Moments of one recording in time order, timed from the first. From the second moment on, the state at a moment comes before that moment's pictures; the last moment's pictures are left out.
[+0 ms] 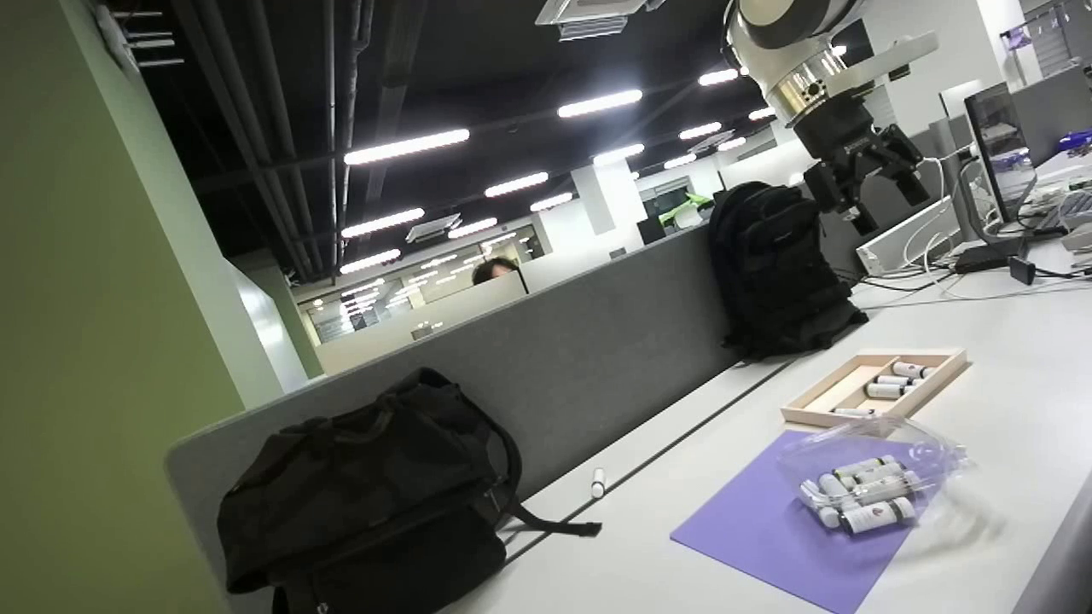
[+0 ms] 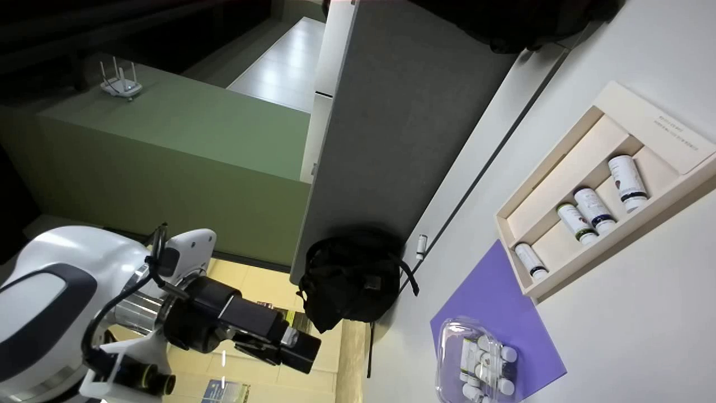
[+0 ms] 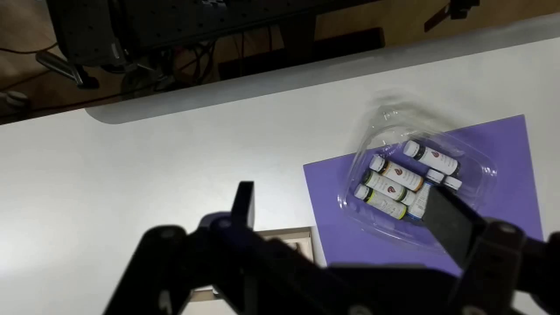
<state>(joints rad) -0.09 -0.42 0.01 -2.52 -0.04 1.89 0.15</state>
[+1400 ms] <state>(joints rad) -0.10 0.05 -0.06 -2.15 -0.22 2.00 0.12</state>
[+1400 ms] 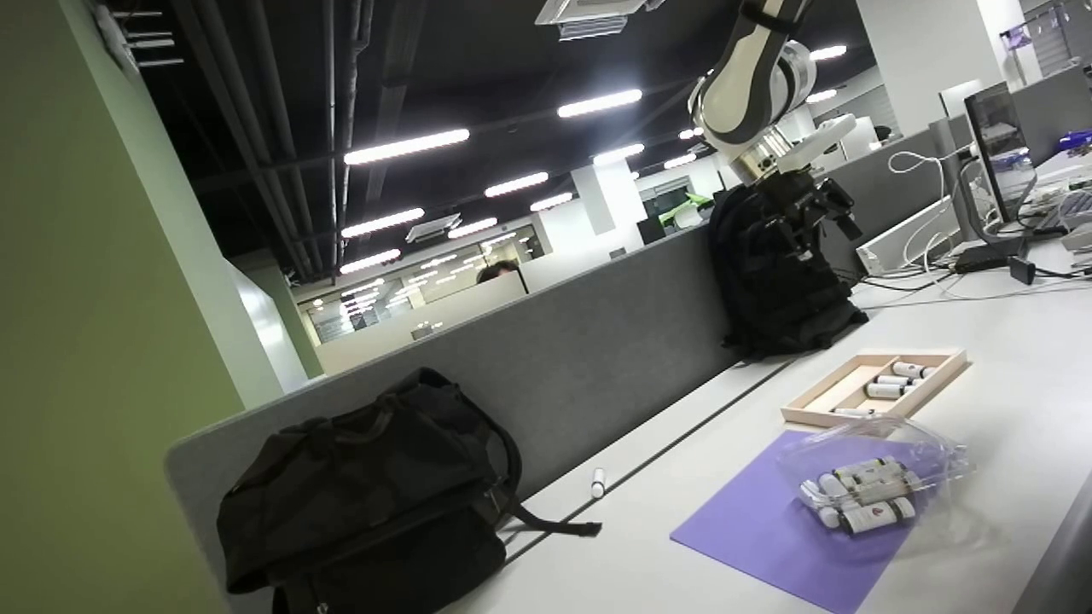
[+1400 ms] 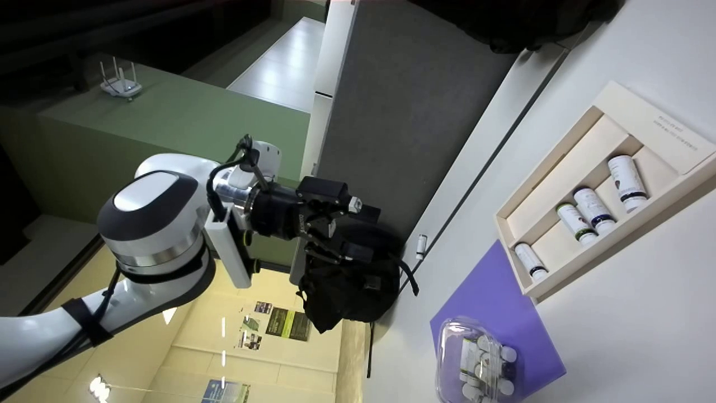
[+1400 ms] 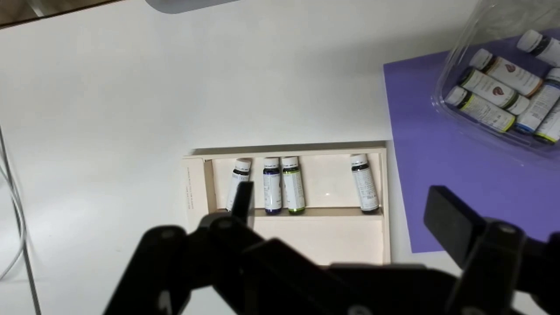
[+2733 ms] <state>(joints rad) -0.12 0.42 -0.02 -1.88 0.00 1.99 -0.57</state>
